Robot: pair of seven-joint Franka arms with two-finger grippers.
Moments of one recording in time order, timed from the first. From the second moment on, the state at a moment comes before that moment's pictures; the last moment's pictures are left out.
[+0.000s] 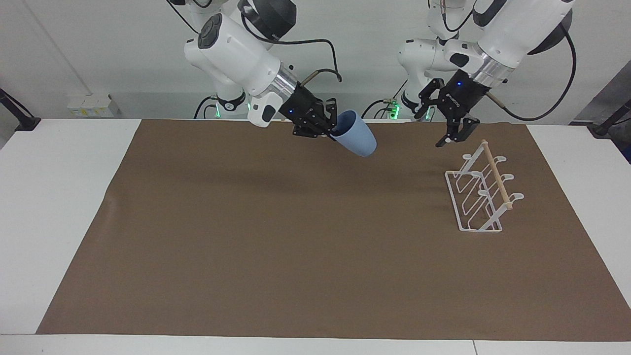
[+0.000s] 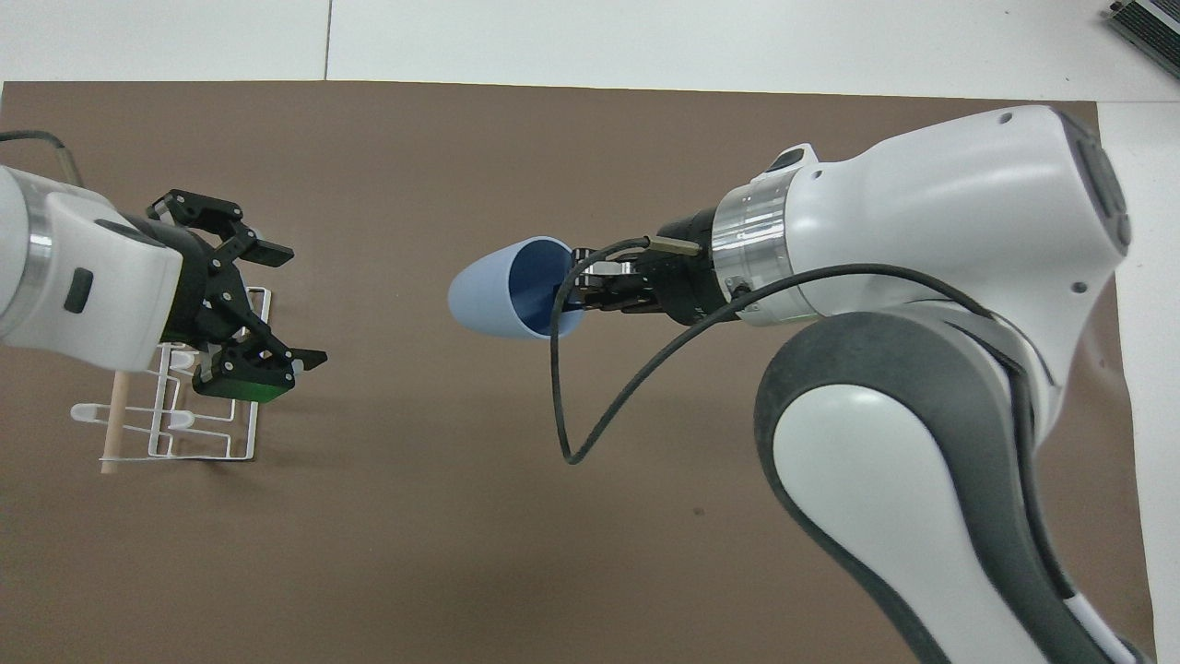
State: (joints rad) left arm -0.23 -0.08 -0.03 -1.68 -0.36 1.72 1.06; right arm 0.14 0.15 0.33 -1.60 0.69 2.04 0.28
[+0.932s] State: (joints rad) left arm -0.36 -0.14 -0.03 -1.81 -0.41 1.94 1.15; right arm 0.24 0.21 0.33 -1.61 0.72 2.22 0.41
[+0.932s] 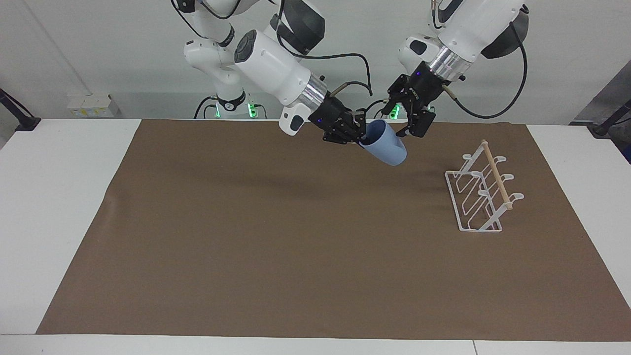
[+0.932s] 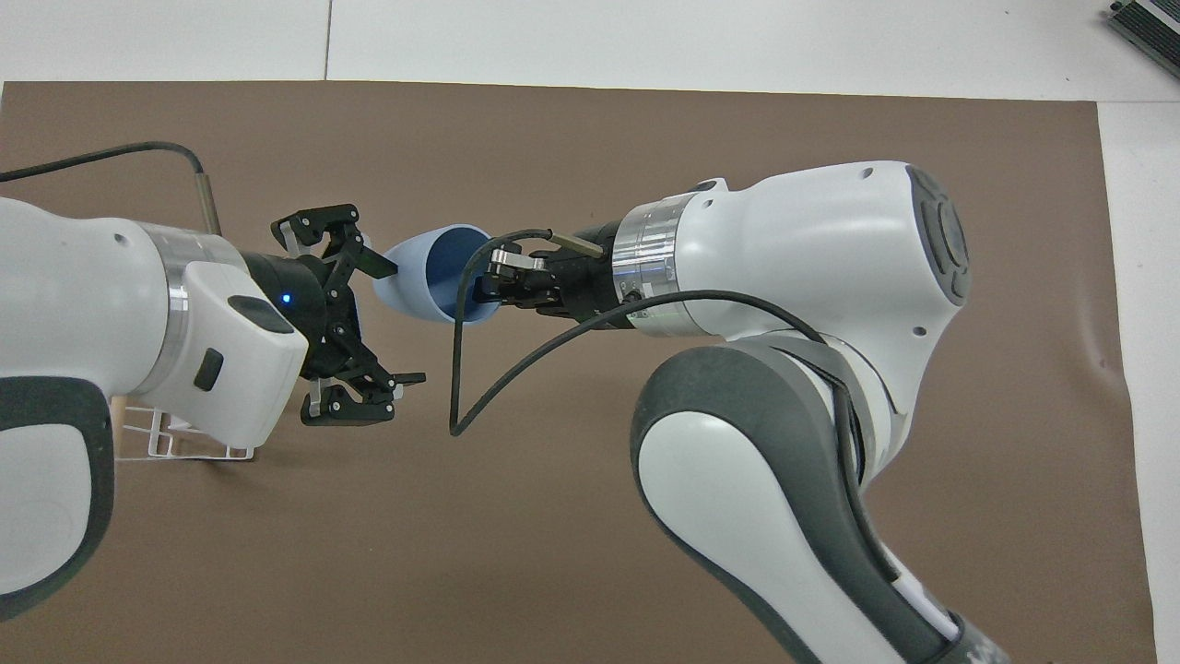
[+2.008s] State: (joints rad) left arm -0.35 -0.08 -0.01 -1.85 -0.53 2.08 1.15; right arm 0.23 0.21 0.33 -1.60 0.72 2.22 0.41
